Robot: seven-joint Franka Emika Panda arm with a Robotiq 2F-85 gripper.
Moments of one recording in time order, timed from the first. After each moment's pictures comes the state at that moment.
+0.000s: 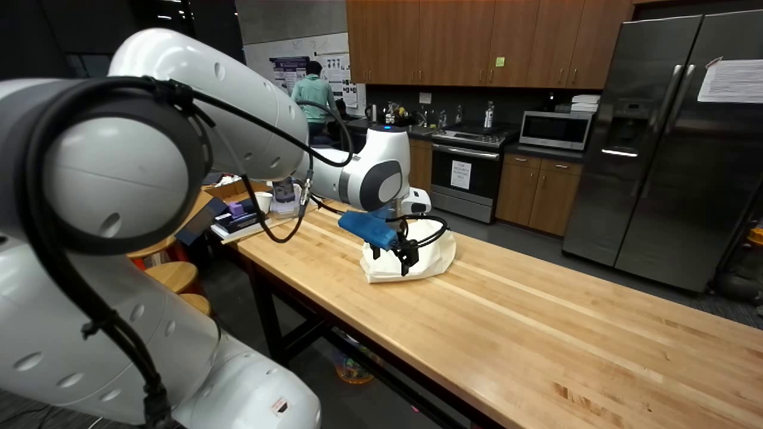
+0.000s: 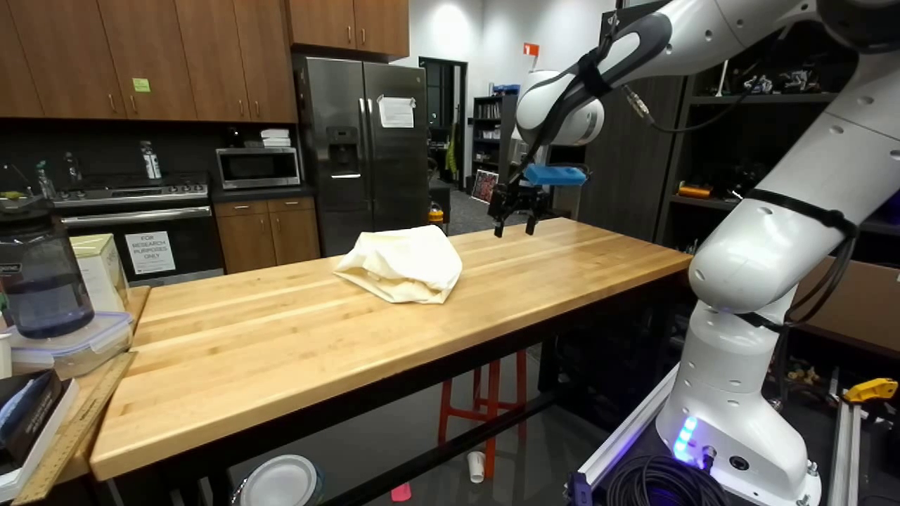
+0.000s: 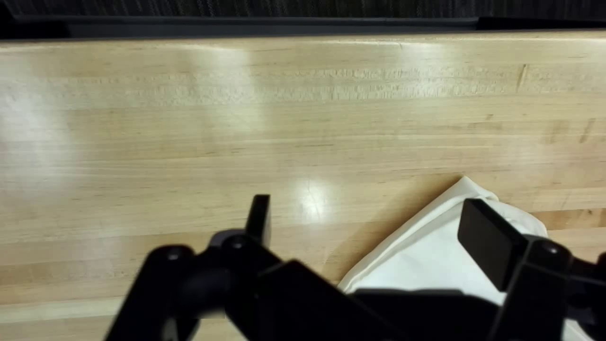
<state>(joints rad) -0.02 -0.43 -0.01 -2.54 0.08 2.23 0.15</state>
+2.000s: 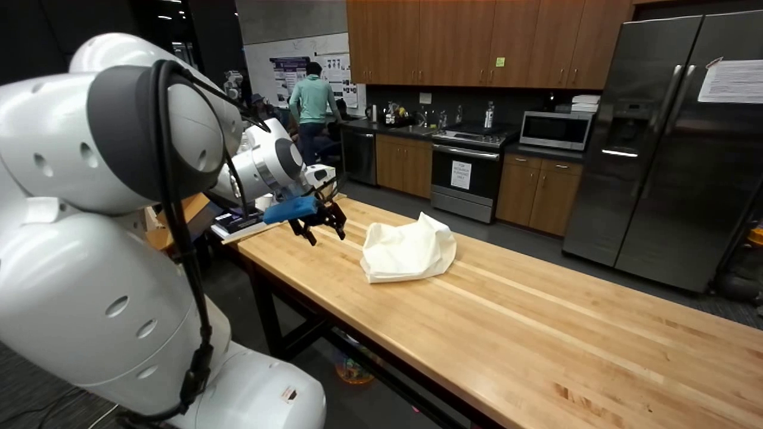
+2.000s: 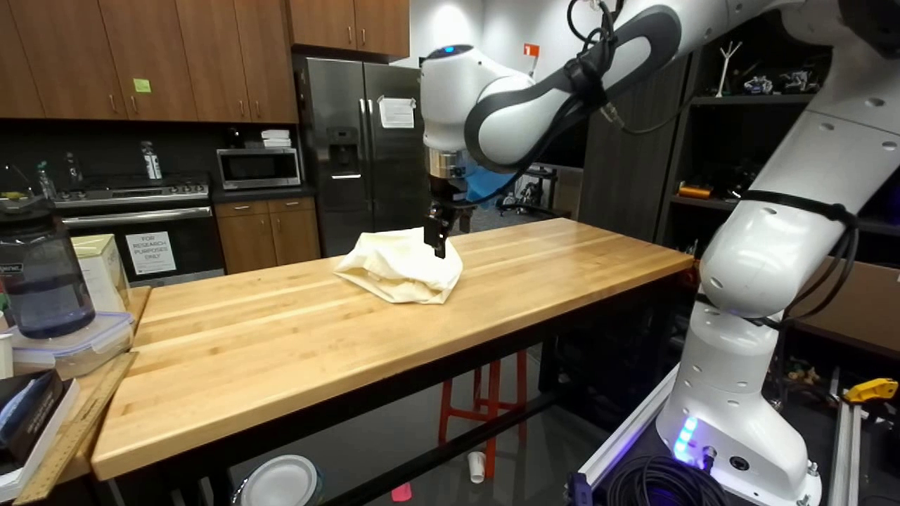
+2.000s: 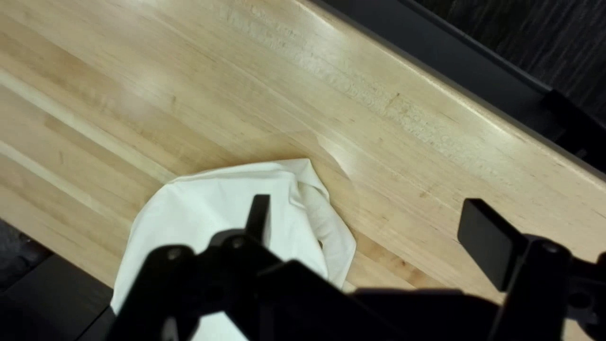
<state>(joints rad) 0.14 -0.33 0.40 -2.39 -0.27 2.17 0.37</state>
